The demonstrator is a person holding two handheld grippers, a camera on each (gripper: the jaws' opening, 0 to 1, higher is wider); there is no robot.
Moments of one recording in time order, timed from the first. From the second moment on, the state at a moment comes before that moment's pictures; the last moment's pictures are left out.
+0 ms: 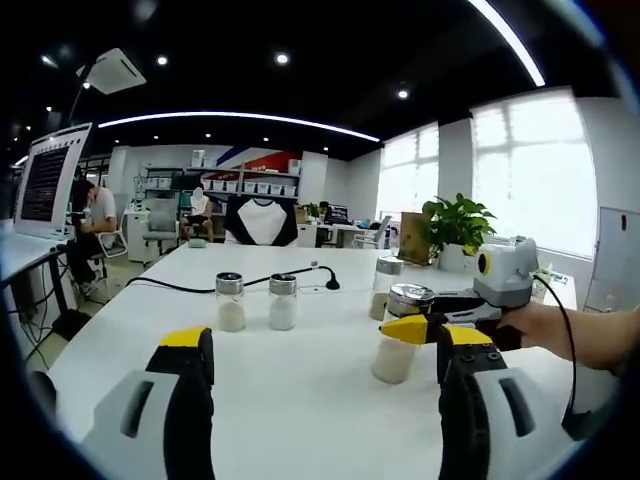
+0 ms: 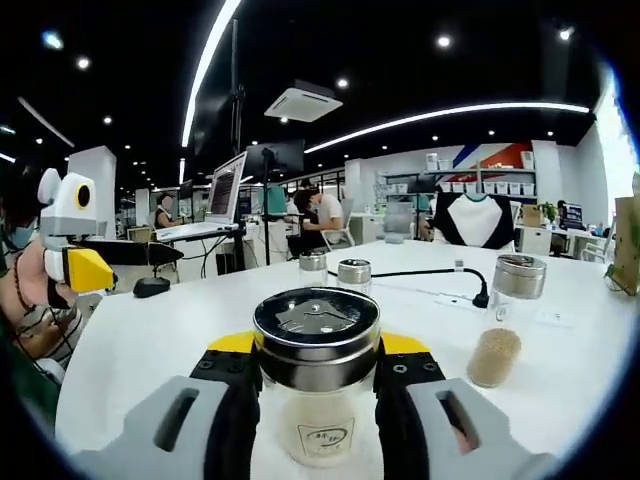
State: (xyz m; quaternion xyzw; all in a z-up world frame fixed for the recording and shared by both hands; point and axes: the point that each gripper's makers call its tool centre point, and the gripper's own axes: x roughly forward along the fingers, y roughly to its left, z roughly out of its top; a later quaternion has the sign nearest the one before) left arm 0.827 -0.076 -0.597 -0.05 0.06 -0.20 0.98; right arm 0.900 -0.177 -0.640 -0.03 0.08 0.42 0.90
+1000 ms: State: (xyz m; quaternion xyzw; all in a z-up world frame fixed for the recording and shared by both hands) left arm 0.827 -0.070 -0.595 -0.04 0.06 -0.19 0.98; right arm 0.909 -0.184 -0.646 -0.03 0.08 0.28 0.95
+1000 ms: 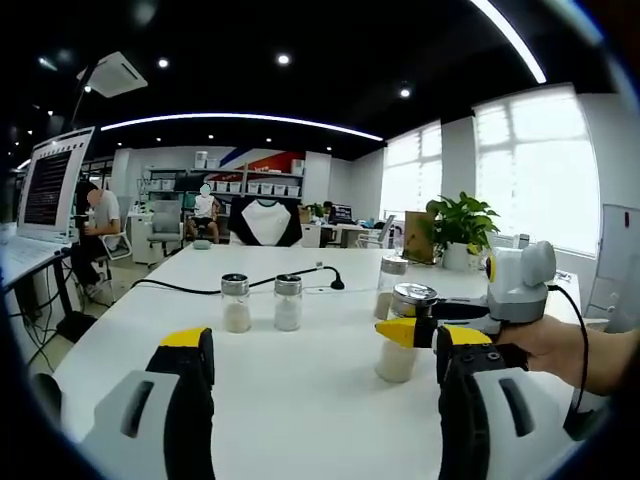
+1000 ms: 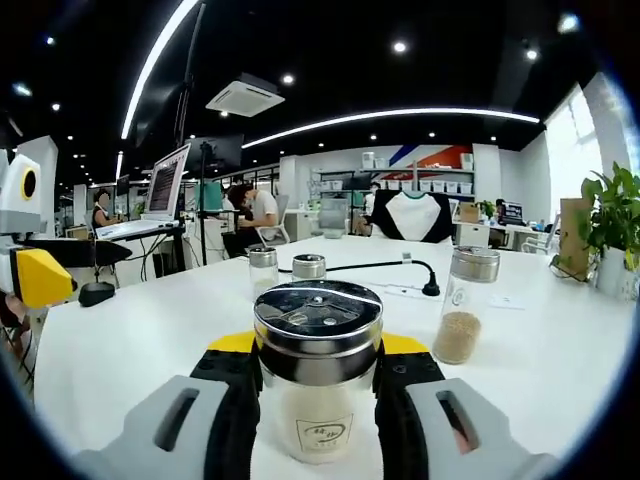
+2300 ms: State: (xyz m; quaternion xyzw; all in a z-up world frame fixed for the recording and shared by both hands) left arm 0.827 -0.063 -0.598 -0.04 0.06 -0.18 0.98; right arm 0.913 -0.193 -0.638 -0.02 0.07 0.21 0.97
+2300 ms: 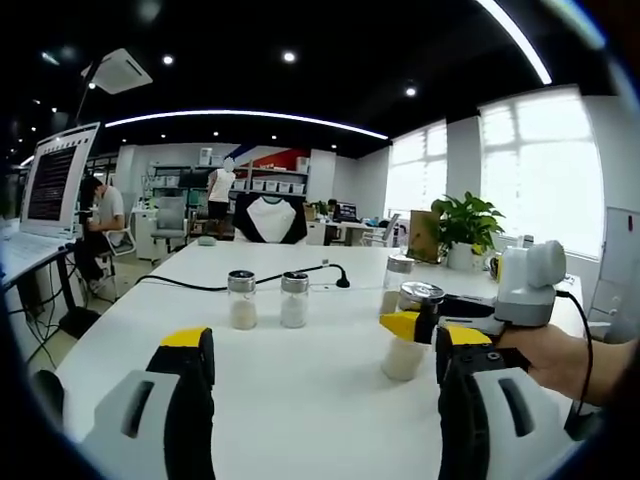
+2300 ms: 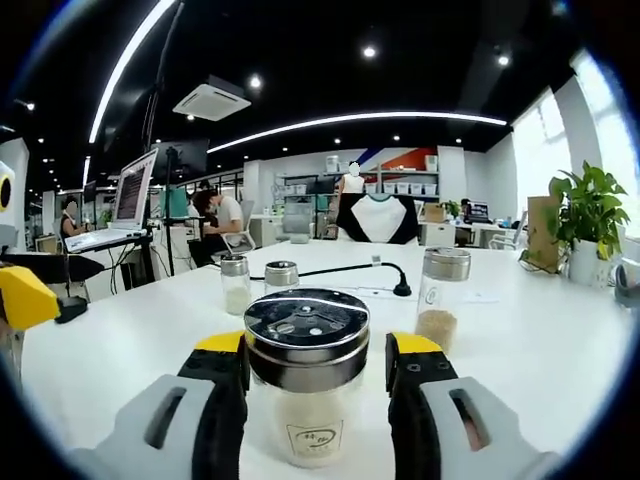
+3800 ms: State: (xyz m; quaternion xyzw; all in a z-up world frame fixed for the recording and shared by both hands) left arm 0.825 -0.055 -0.597 -0.05 0.07 -0.17 0.98; right arm 0.876 -0.189 -0.637 -0.01 0.10 0.57 0.81
